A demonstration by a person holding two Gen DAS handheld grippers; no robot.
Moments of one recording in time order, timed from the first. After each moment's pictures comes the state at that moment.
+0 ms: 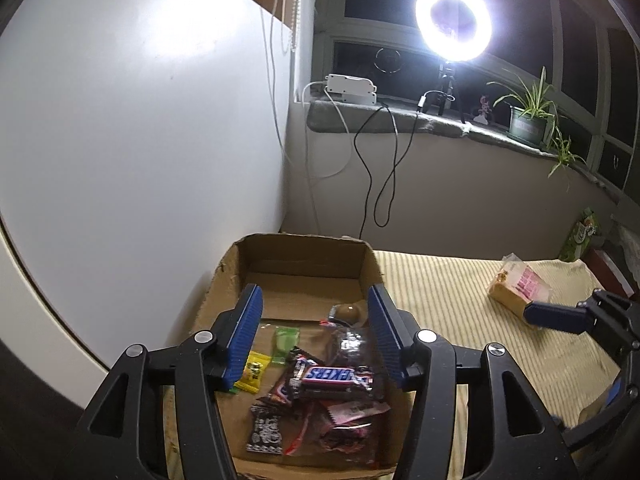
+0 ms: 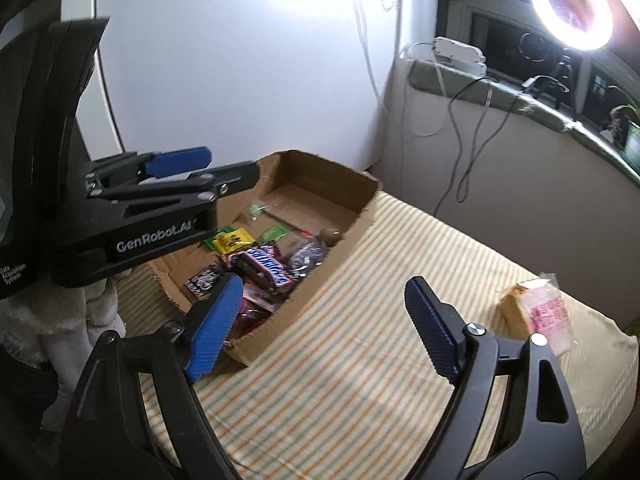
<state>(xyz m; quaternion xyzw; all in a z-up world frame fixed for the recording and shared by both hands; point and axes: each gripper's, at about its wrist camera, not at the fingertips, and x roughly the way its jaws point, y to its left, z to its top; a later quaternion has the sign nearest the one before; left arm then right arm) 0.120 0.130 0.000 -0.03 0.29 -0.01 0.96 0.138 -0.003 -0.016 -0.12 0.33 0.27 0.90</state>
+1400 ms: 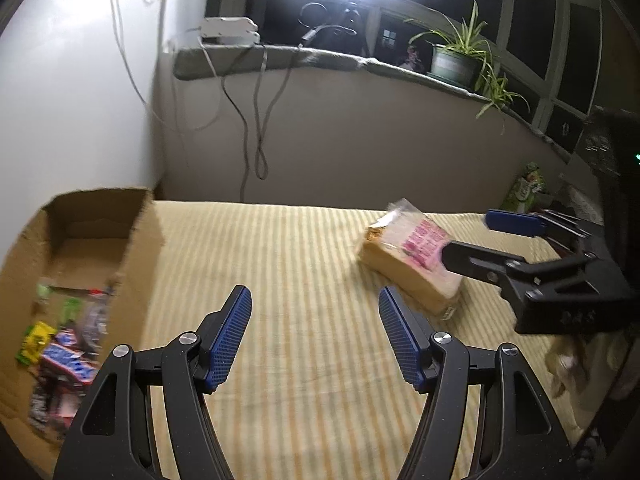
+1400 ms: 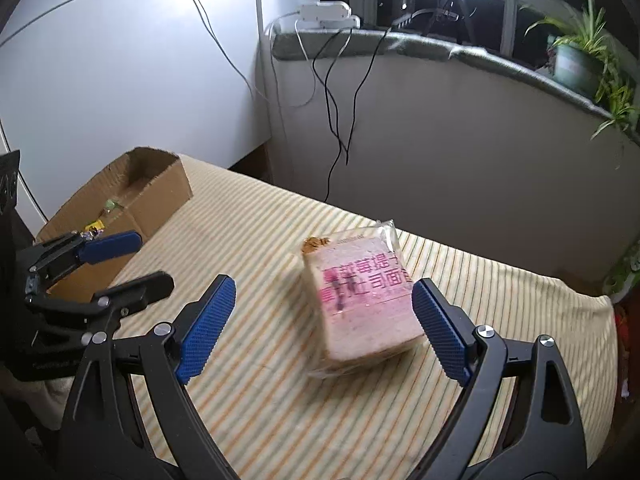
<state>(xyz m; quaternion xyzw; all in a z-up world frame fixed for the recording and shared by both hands) 0.165 -0.034 -0.057 -0.04 0.35 -0.13 0.93 0.229 -0.204 -0.053 -0.07 0.37 0.19 0.91</state>
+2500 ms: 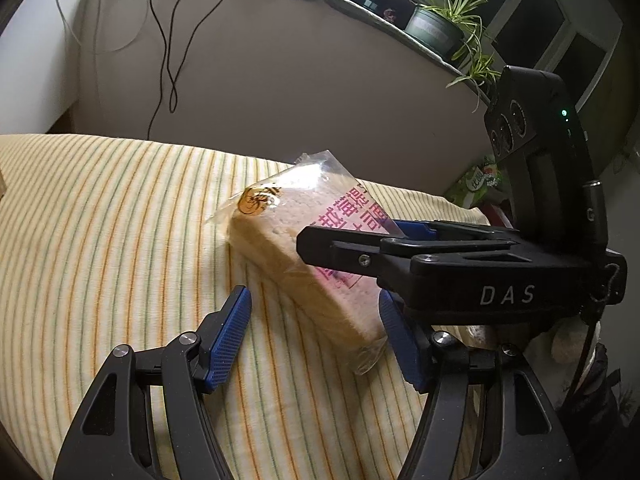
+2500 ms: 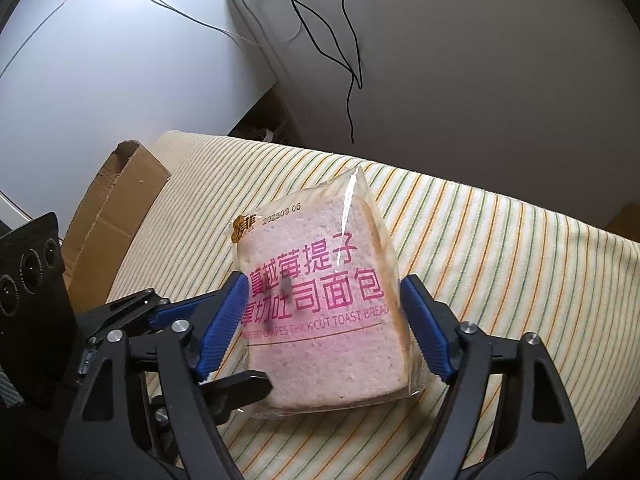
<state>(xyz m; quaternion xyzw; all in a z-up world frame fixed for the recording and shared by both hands) 0.225 -0.107 -0.100 -0.13 0.44 -0.23 0.86 0.316 -0.242 -0.114 0.03 0.50 0.26 0.83</state>
